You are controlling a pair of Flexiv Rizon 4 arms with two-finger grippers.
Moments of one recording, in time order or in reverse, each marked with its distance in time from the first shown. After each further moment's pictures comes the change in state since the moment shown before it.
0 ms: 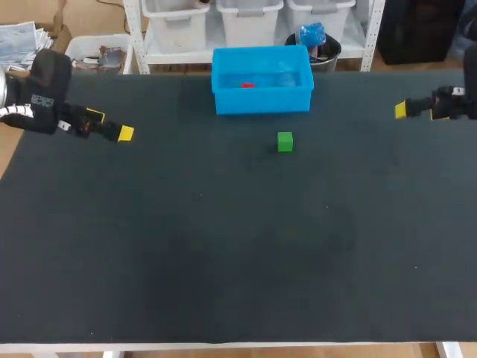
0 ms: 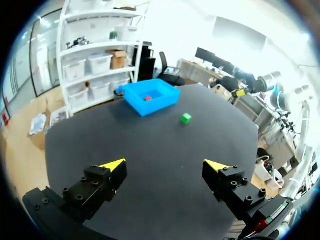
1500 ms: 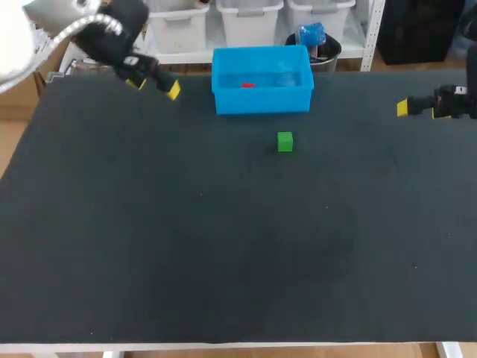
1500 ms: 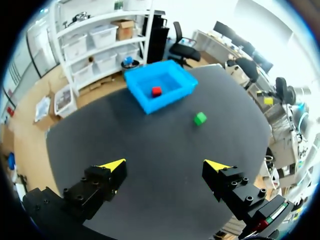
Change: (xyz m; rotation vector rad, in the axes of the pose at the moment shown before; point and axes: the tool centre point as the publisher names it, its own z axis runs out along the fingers) left arm -0.070 0.007 0.055 -0.082 0.316 -0.084; right arm -0.001 -0.003 -0.006 -0.003 -0.036 0.018
